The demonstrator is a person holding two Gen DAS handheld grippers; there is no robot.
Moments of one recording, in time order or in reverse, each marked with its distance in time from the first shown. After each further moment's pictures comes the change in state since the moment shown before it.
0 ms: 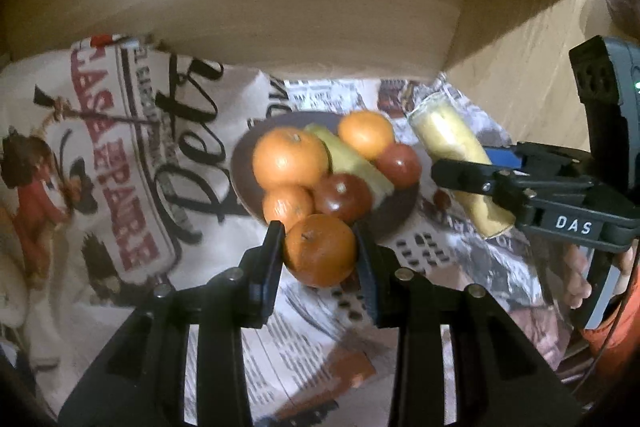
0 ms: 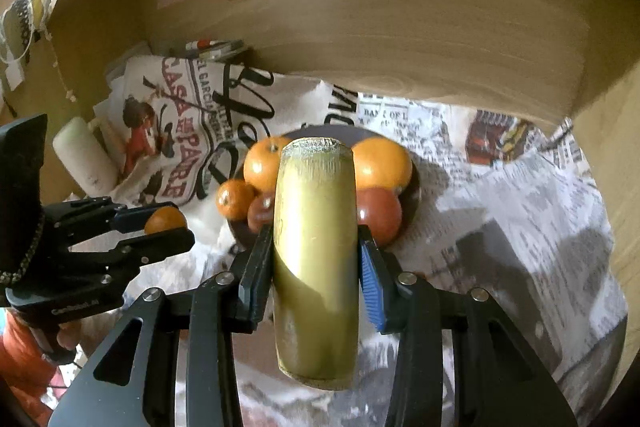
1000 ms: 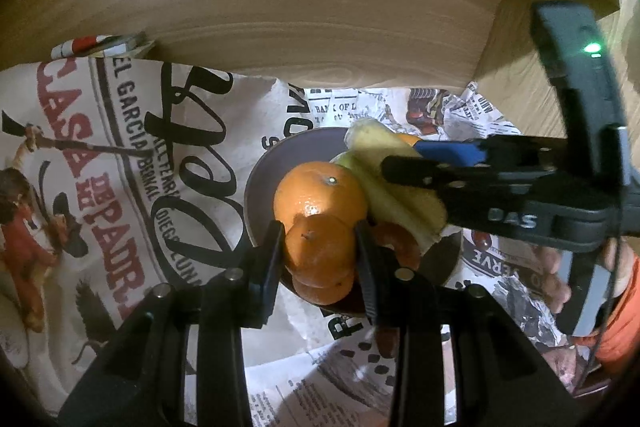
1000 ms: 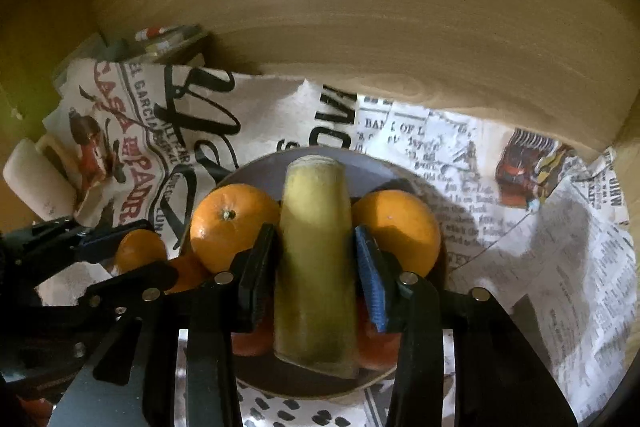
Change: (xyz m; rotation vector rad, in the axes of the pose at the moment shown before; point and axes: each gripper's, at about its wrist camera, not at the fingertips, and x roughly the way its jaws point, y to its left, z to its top) left arm 0.051 0.022 0.034 -0.019 0.035 0.018; right arm 0.080 -0.009 0.054 0.004 0.113 -0.039
